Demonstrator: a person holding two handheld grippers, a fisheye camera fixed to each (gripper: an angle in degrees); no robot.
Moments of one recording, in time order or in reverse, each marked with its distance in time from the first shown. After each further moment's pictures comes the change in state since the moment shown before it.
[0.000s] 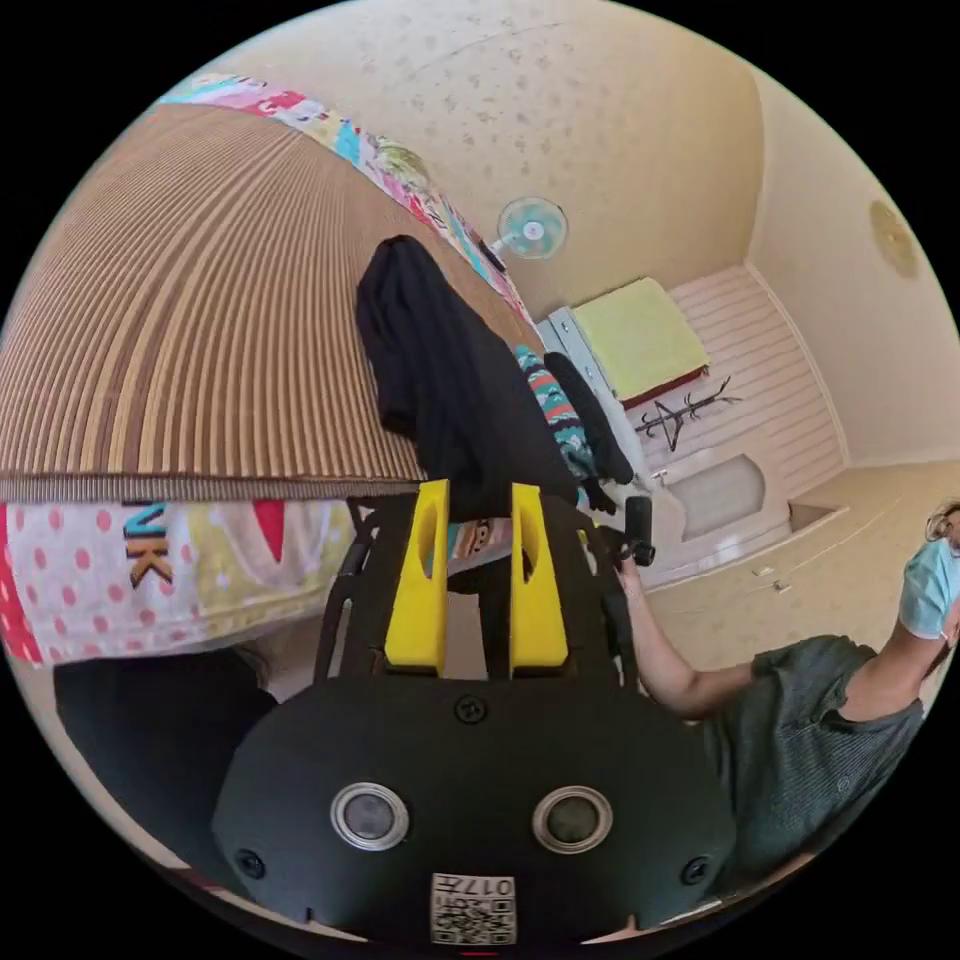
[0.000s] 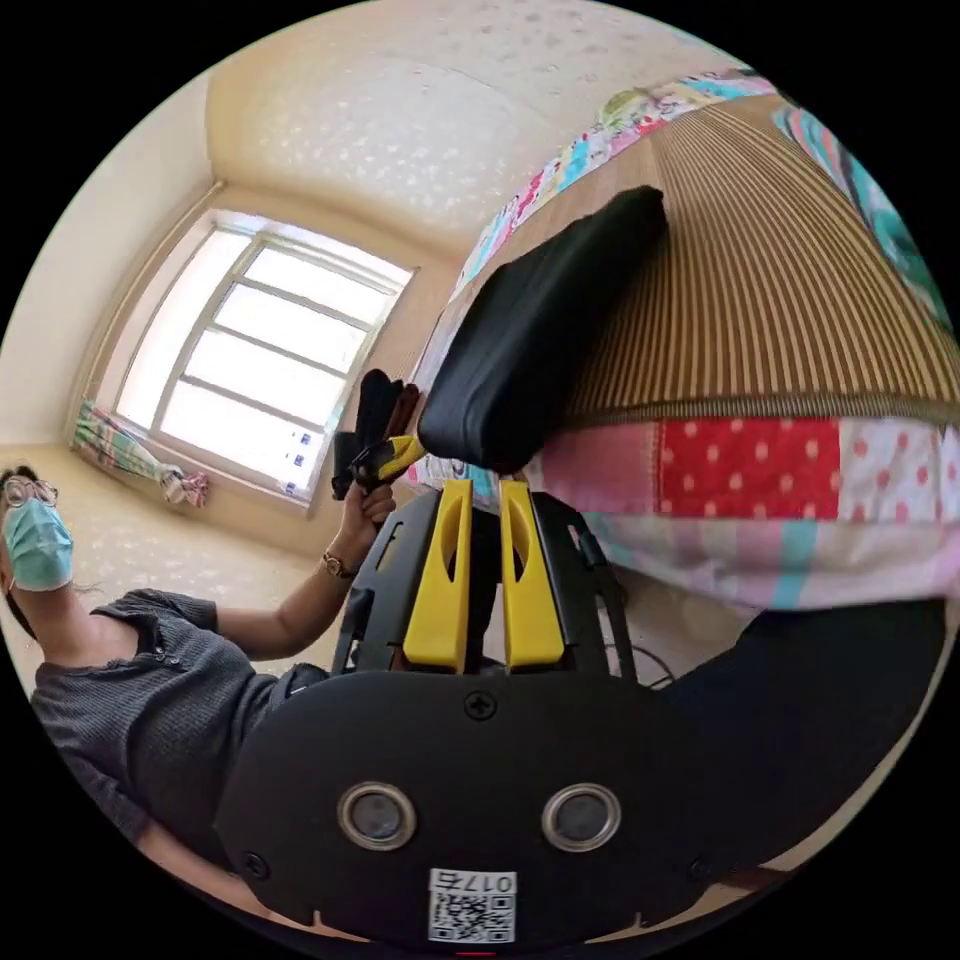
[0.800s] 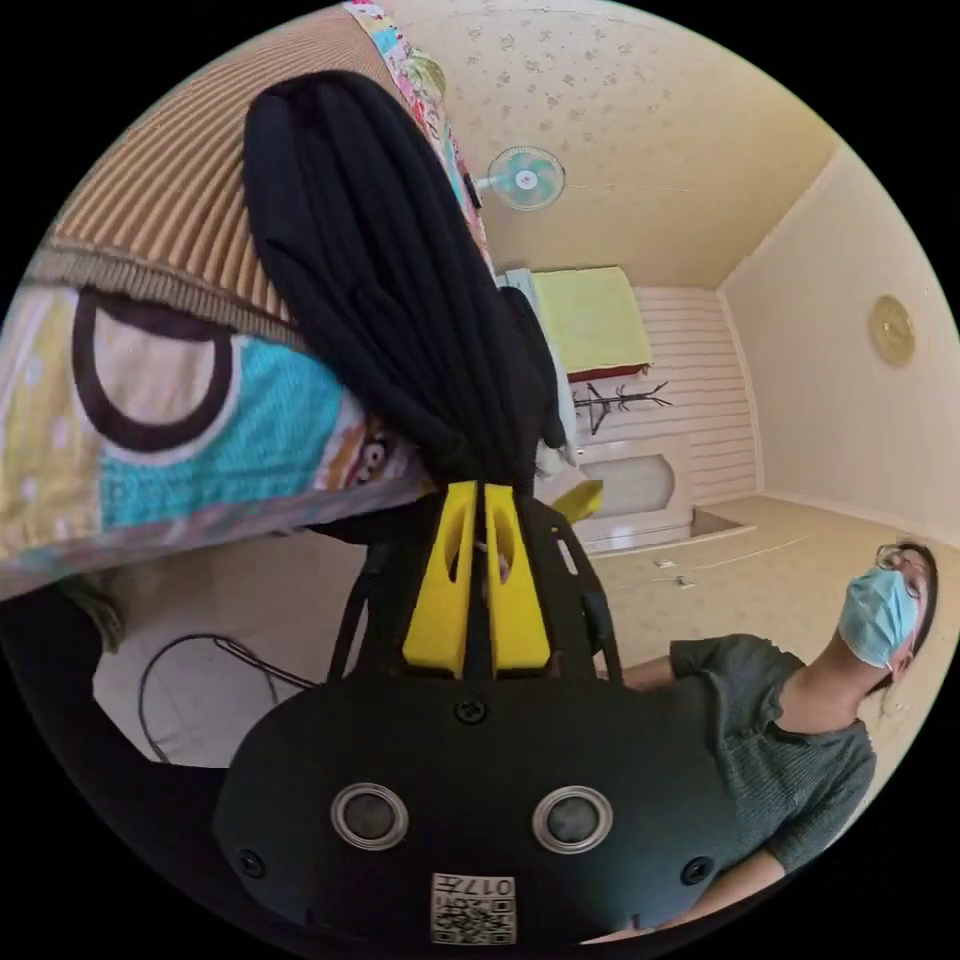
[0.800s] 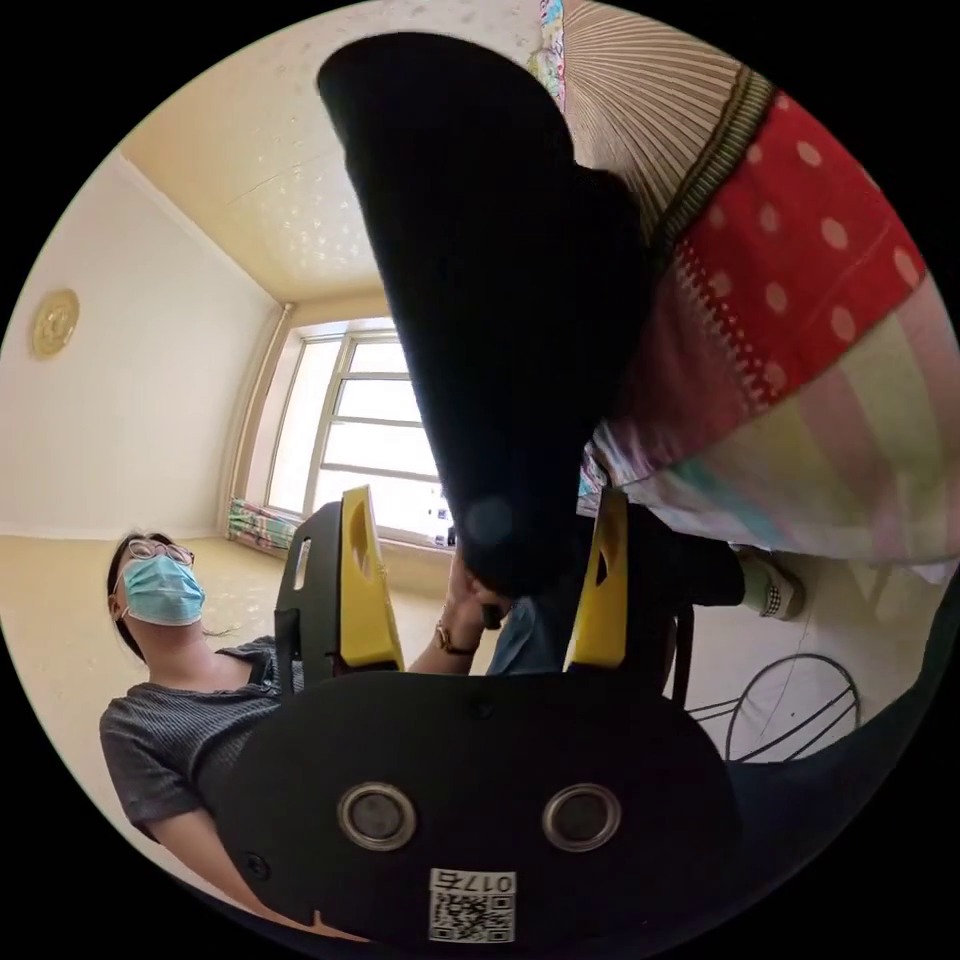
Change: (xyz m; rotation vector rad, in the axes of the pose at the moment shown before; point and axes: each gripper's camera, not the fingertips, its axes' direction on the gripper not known) left arm -0.046 -0.041 0.012 -0.239 0.355 -0.134; right arm 0.050 -0.101 -0.020 0.026 -0.399 0.175
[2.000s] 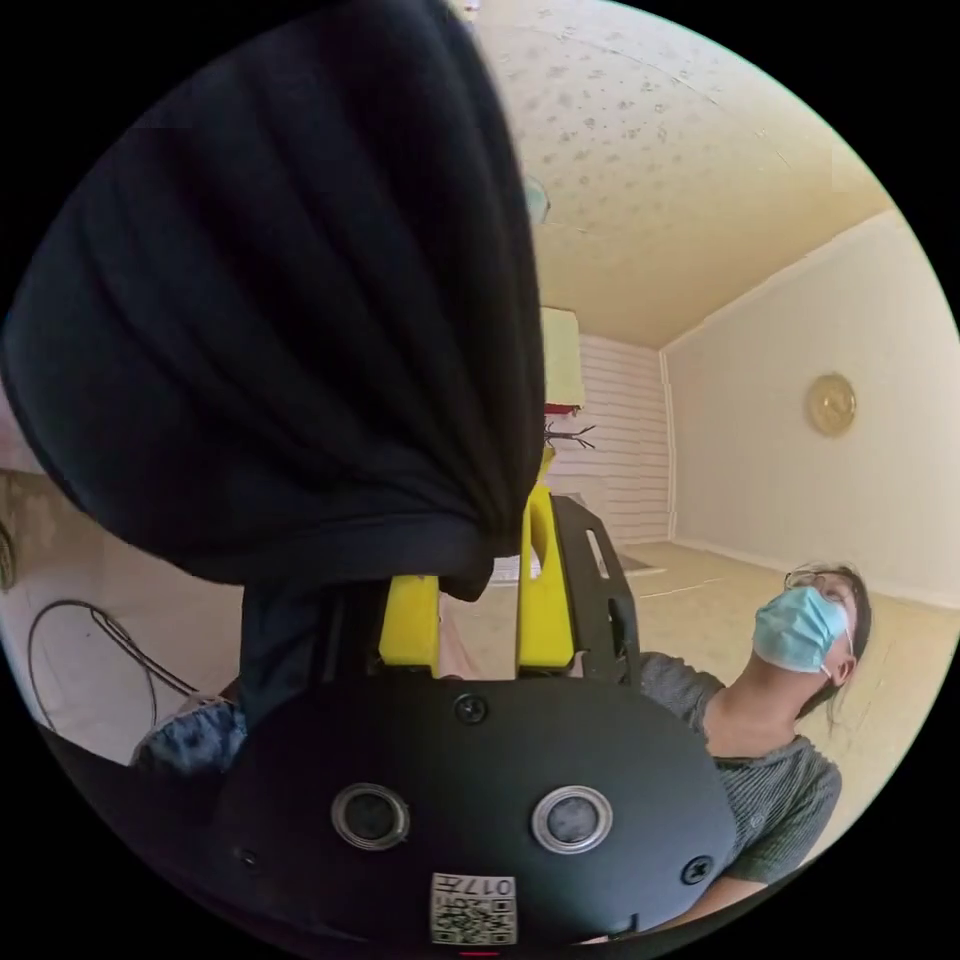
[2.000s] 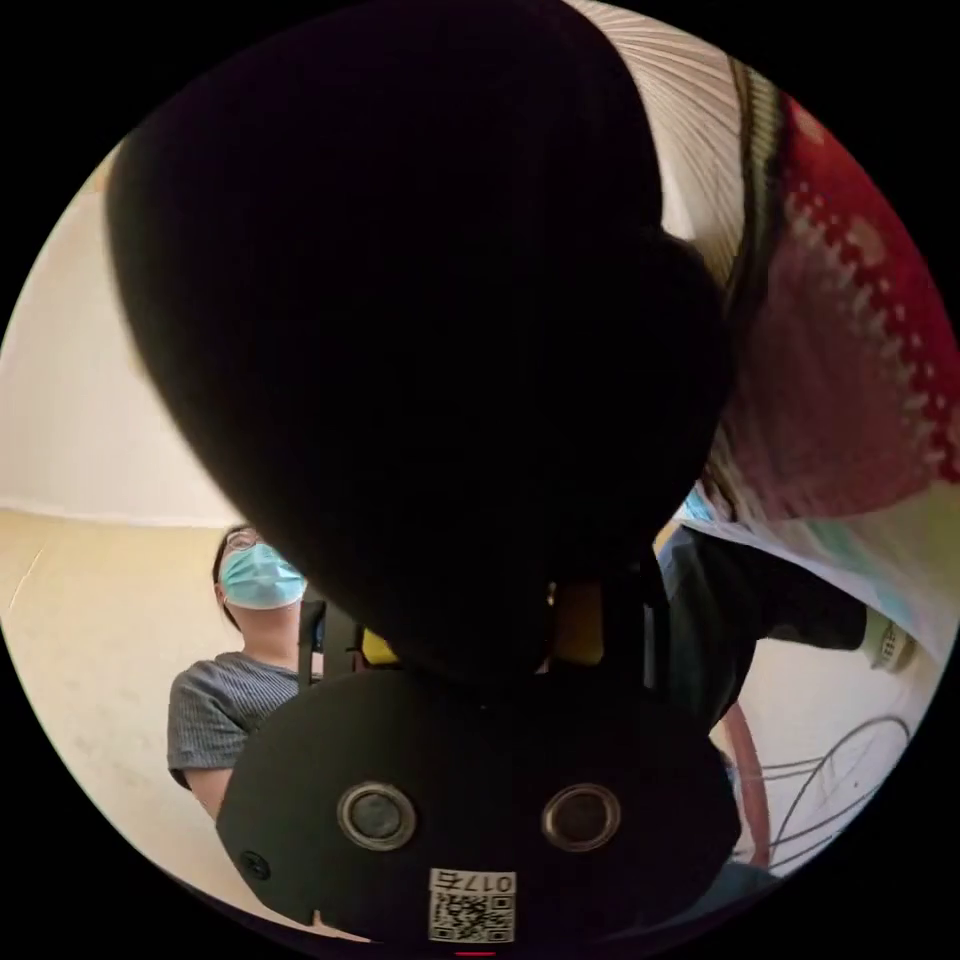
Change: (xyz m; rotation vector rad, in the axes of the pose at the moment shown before) left arm 0.100 0.038 -0.130 0.091 0.149 -0.065; right arm 0.047 -0.027 -0.003 0.024 -0.444 -0.083
